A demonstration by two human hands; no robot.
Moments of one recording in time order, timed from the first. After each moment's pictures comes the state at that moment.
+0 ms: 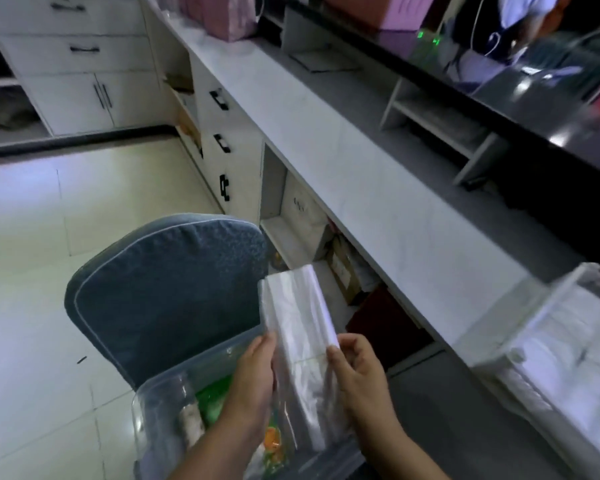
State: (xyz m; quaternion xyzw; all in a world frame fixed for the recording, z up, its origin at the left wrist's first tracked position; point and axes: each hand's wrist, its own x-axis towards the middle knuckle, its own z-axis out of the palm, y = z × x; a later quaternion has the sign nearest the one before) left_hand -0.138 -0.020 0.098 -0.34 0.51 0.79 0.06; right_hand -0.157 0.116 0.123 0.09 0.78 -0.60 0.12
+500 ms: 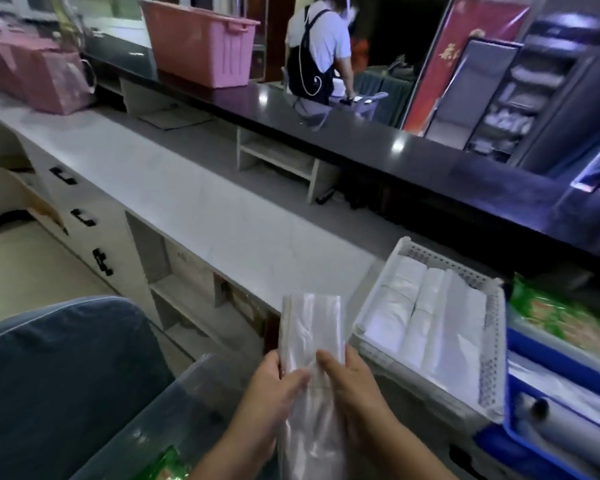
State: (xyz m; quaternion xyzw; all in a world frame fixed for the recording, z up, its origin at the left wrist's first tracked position) left_hand -0.152 0.129 0.168 -0.07 0.59 0.77 0.22; right_hand -0.137 0.255 0.191 0.21 0.65 -0.73 0.06
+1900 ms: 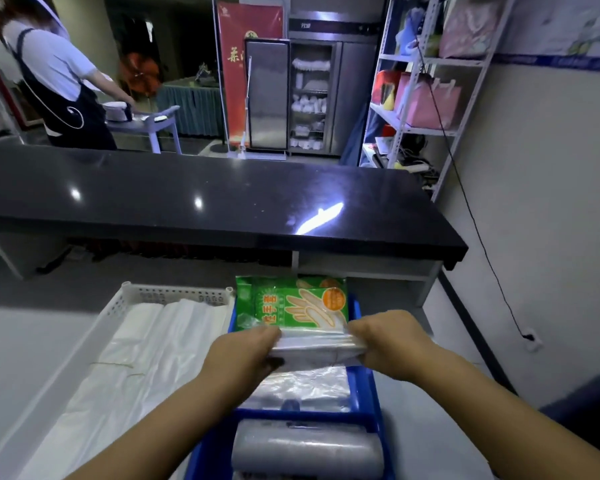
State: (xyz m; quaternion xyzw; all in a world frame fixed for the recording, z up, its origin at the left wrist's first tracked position) left_hand -0.145 0.587 0.233 0.53 0.84 0.12 -0.04; right_hand 0.003 0.790 0.263 0.12 0.99 0.04 0.02
